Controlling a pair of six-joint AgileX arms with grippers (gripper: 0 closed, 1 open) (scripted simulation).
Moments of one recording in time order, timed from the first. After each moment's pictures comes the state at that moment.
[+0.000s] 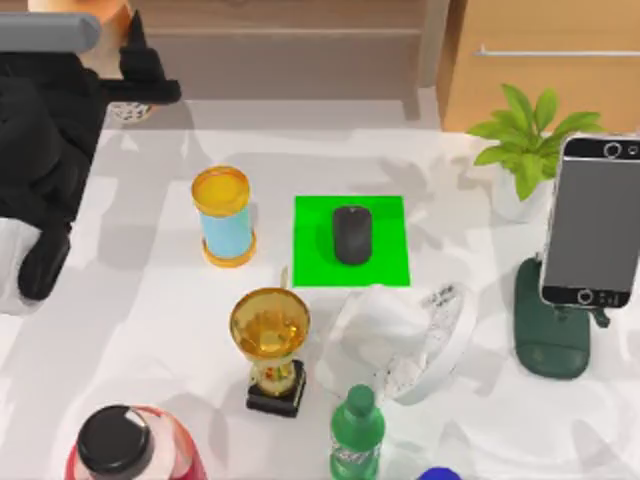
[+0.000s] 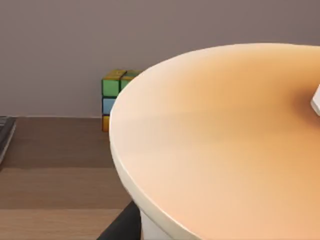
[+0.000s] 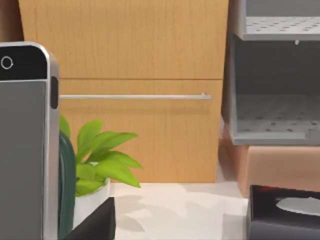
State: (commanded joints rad) left arm -0.22 1.82 0.72 1.22 -0.10 -0.01; right arm 0.00 0.00 0.00 0.00 0.00 0.00
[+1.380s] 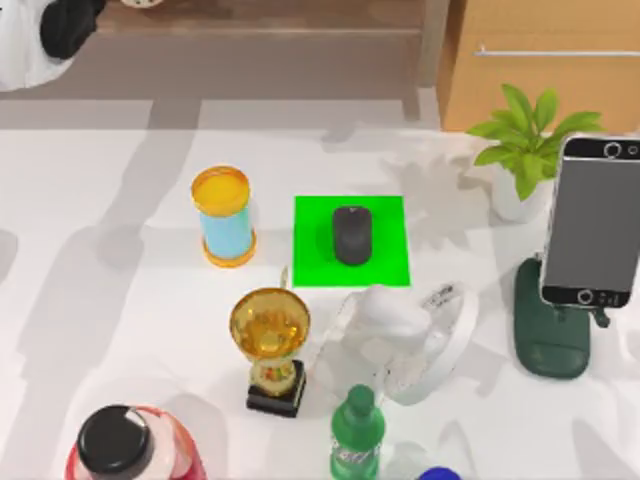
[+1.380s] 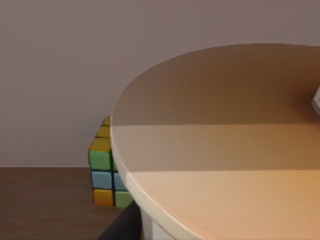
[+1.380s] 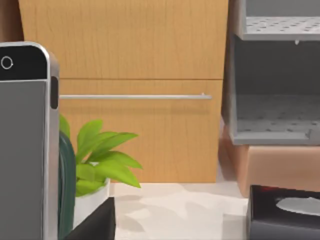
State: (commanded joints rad) left arm -0.23 1.96 1.45 0.41 -0.18 -0.01; right arm 0.00 0.00 0.00 0.00 0.00 0.00
